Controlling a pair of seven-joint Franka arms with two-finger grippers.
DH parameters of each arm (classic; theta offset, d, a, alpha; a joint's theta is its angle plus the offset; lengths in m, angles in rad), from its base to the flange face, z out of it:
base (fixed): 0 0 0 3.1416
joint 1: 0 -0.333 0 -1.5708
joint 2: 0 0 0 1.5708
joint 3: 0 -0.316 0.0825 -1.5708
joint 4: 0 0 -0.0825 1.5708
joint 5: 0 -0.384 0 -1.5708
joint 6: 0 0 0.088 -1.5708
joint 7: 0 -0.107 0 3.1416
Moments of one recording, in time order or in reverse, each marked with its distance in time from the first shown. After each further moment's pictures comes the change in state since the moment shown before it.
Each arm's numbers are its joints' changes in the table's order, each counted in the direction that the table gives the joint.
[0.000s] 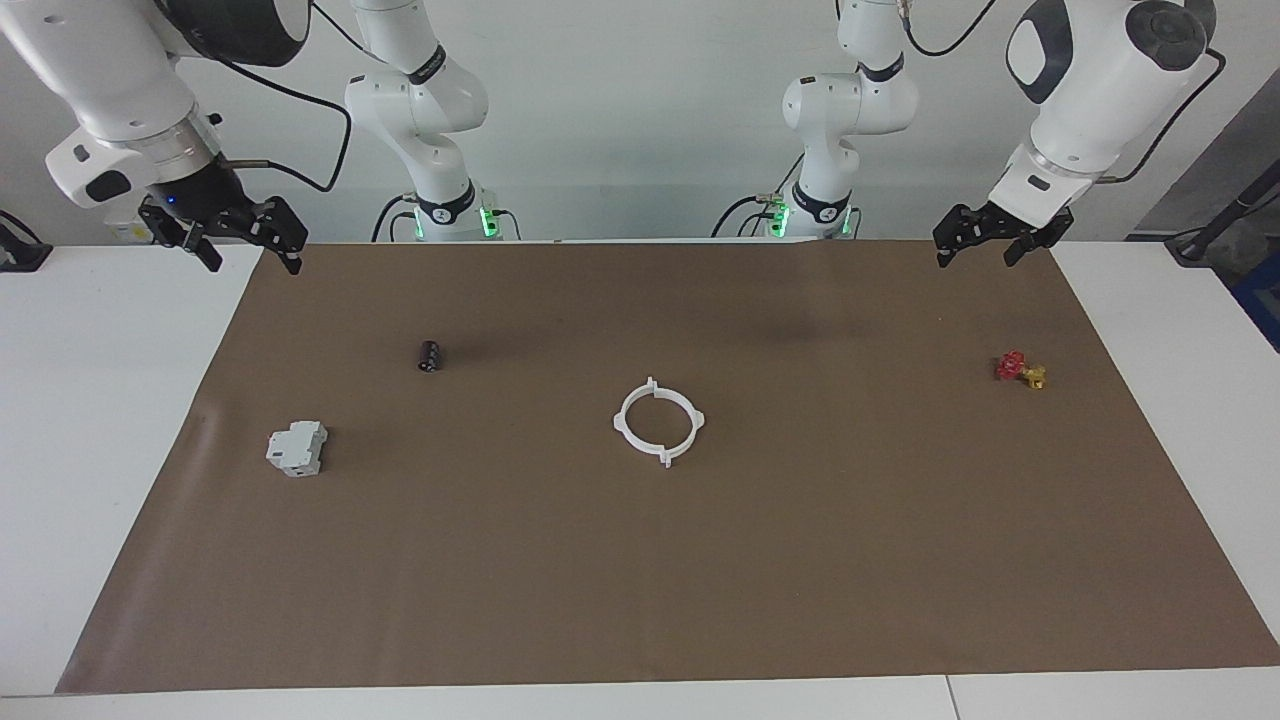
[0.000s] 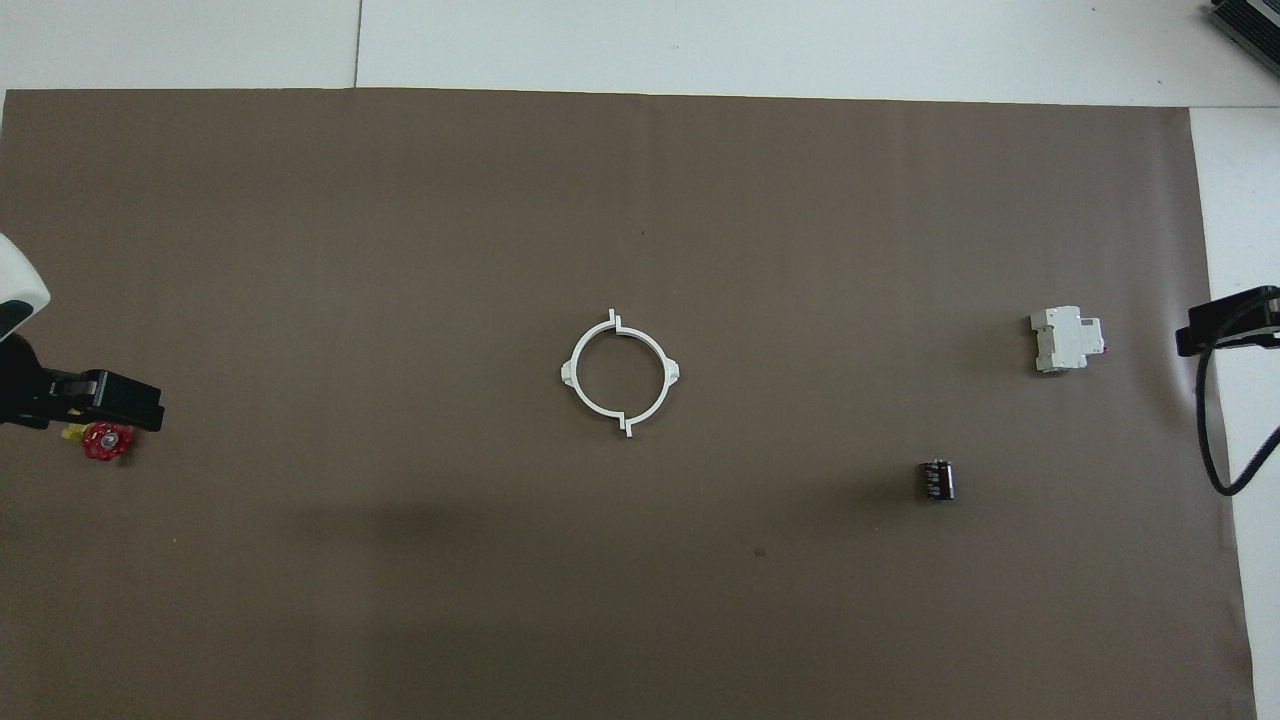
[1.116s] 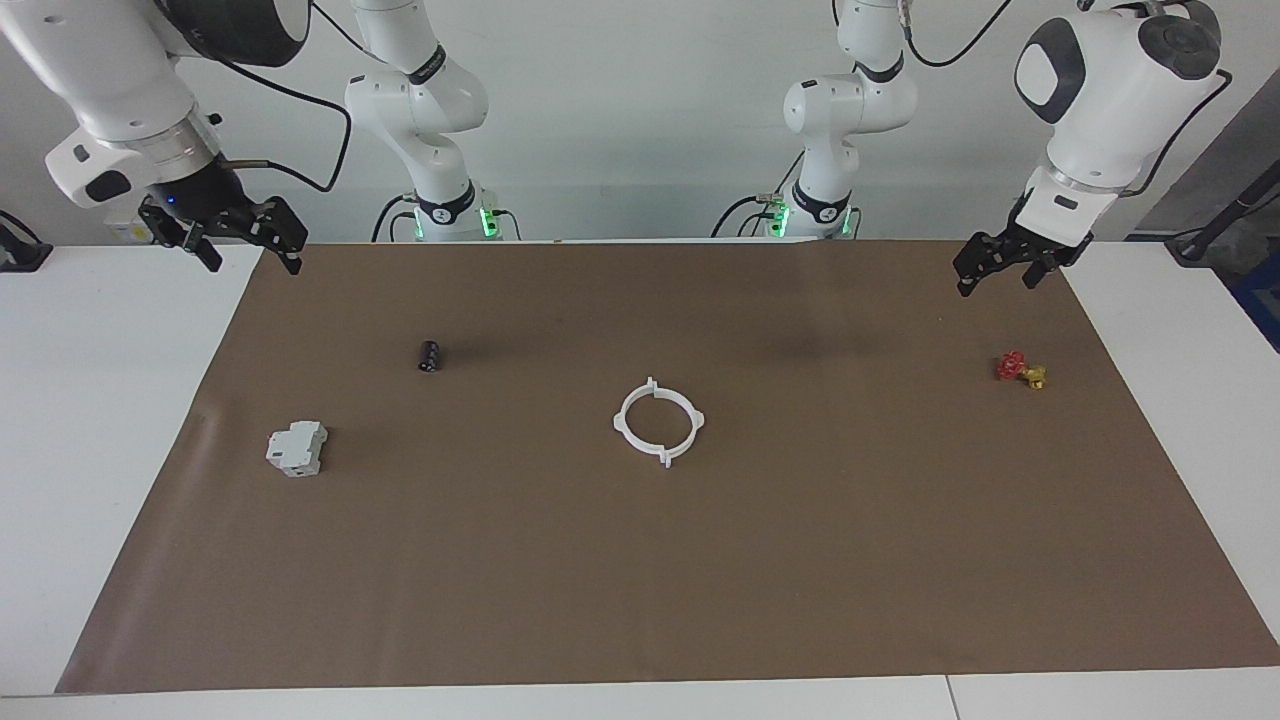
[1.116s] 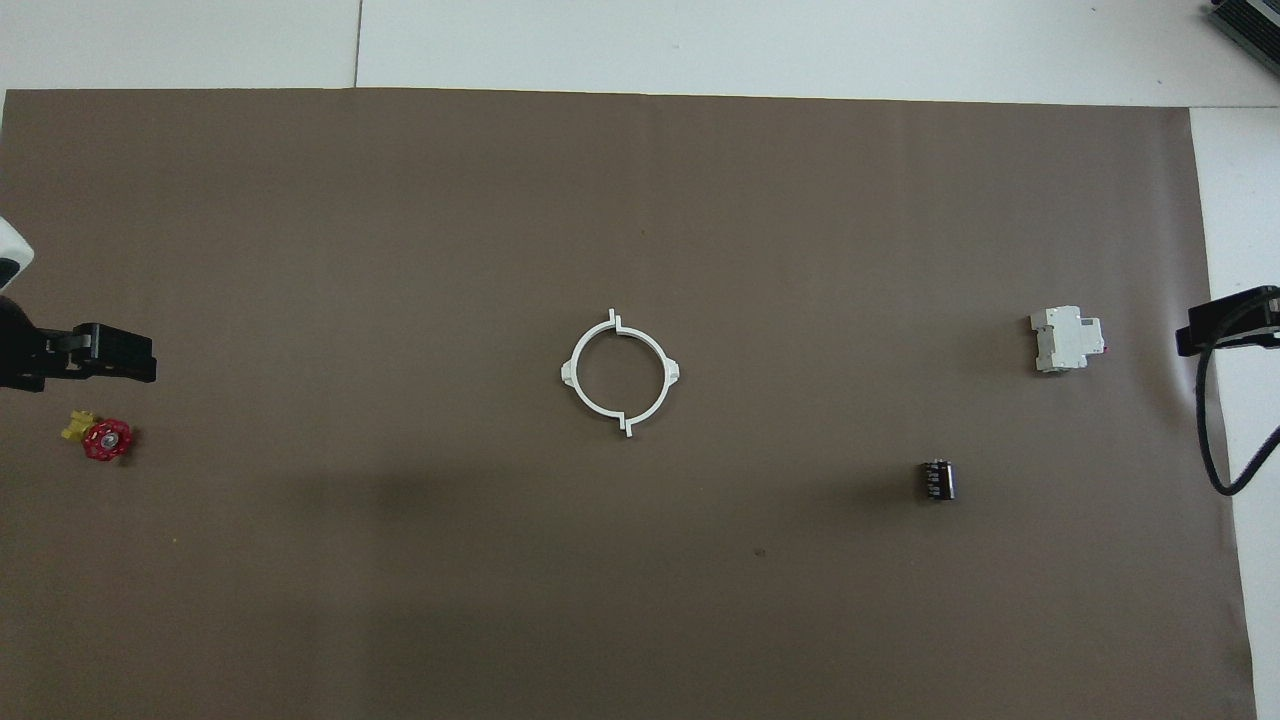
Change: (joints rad) left arm -0.120 -0.031 0.097 -0.010 0.000 0.137 0.088; right arm 0.000 0.000 0.000 0.000 0.000 0.000 0.000
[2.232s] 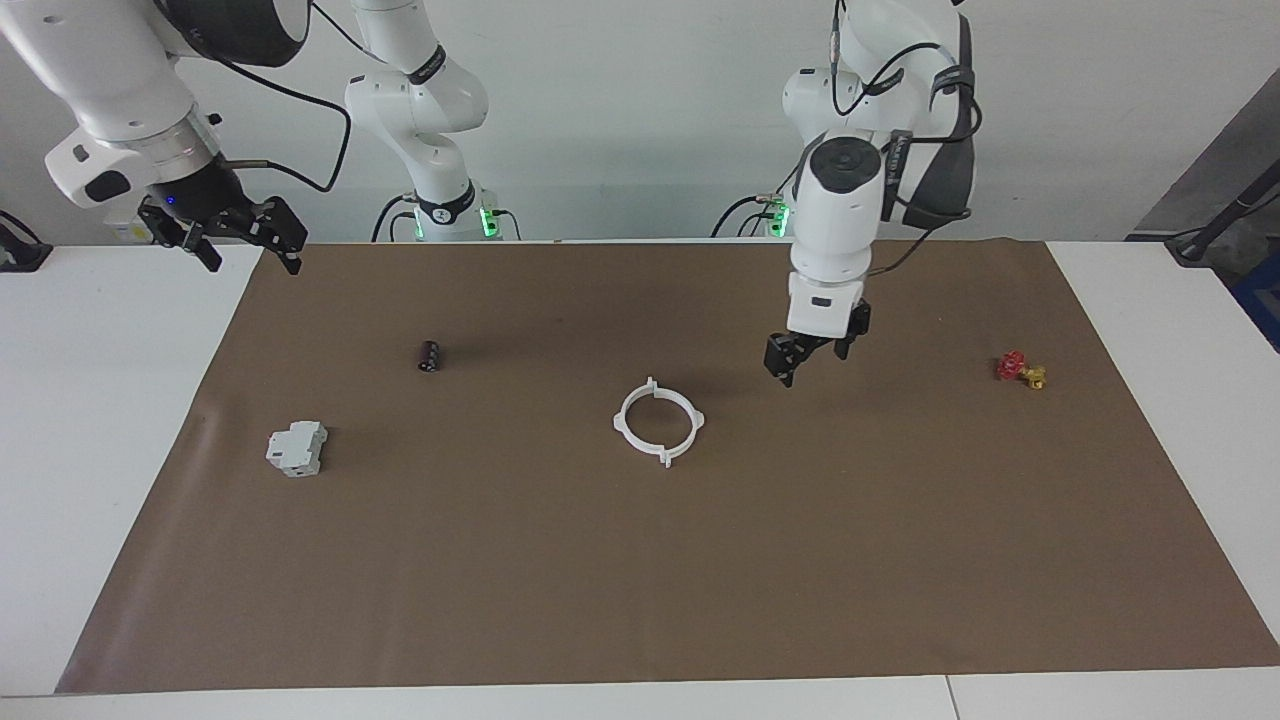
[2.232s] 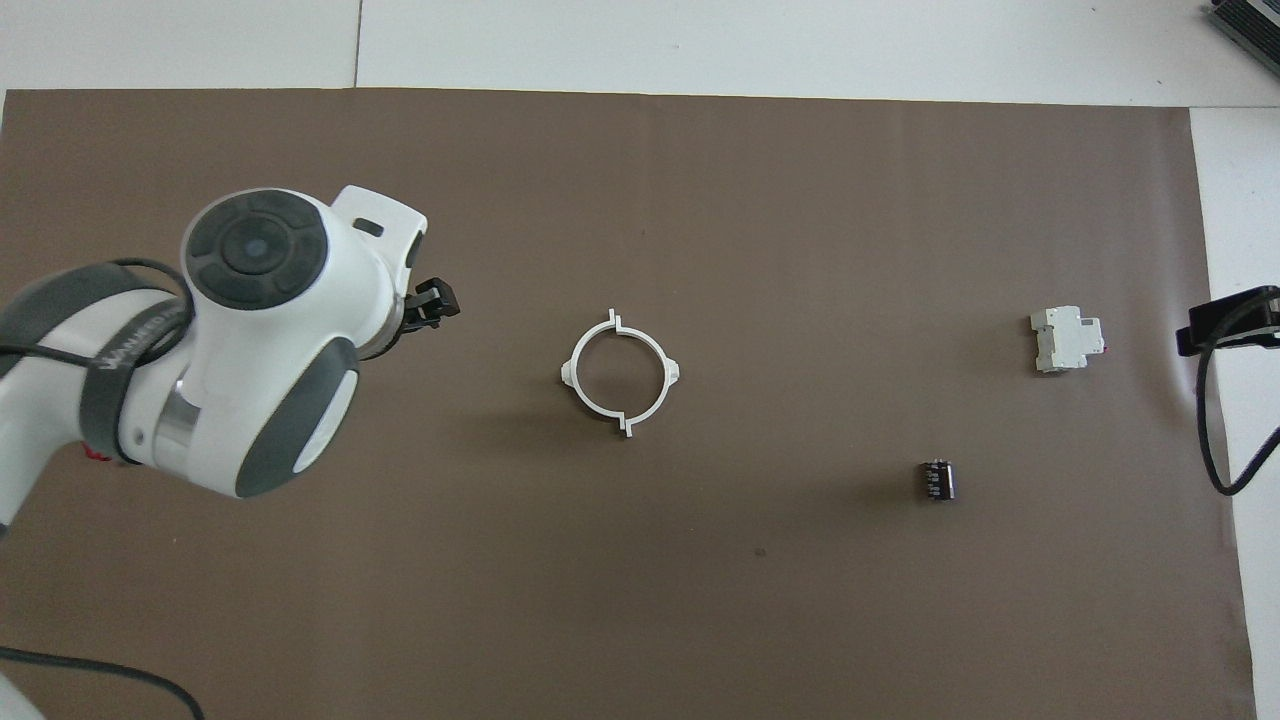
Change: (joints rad) left arm 0.375 -0.194 -0.013 -0.009 -0.118 0.247 0.714; right arm 0.000 0.000 0.000 0.000 0.000 0.000 0.000
